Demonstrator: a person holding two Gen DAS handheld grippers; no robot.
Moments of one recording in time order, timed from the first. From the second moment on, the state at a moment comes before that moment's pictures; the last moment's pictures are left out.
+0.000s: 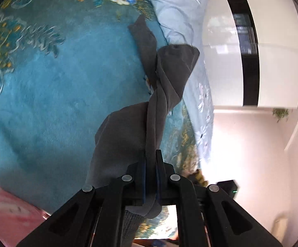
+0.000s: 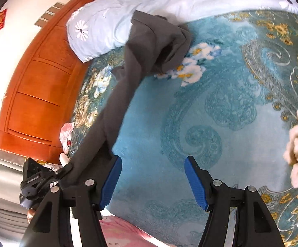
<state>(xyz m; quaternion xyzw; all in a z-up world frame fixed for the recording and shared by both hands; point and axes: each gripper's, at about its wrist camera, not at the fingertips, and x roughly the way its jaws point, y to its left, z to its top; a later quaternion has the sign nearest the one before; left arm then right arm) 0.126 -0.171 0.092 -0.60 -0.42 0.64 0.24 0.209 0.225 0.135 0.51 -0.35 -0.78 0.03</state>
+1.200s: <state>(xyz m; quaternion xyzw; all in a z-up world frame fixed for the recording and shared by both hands) 0.022 -0.212 -0.013 -0.73 -0.30 0.55 0.27 0.116 0.143 0.064 0.61 -0.37 -0.66 -0.24</state>
